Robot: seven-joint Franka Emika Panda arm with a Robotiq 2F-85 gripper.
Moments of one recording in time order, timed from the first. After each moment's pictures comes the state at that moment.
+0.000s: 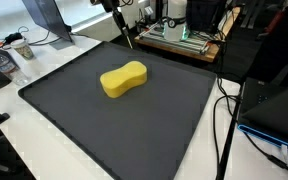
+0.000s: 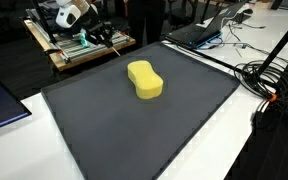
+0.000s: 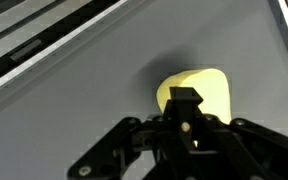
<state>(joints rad) -0.31 -0.12 -0.17 -2.52 0.49 2.12 -0.20</state>
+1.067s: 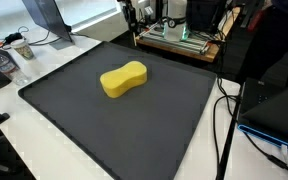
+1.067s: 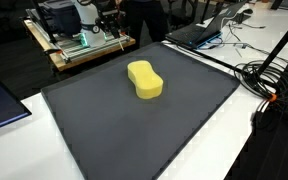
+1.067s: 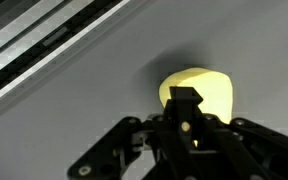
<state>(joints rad) -0.20 -0.36 -0.03 -2.67 0.24 2.29 0.21</state>
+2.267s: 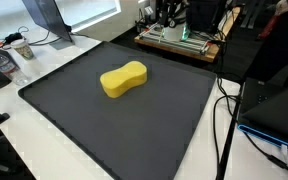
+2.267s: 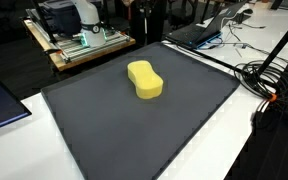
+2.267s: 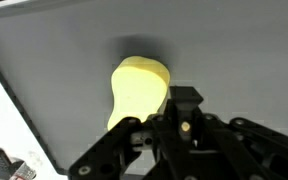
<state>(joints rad) 0.00 -0.44 0.43 -2.58 -0.17 2.23 0.65</state>
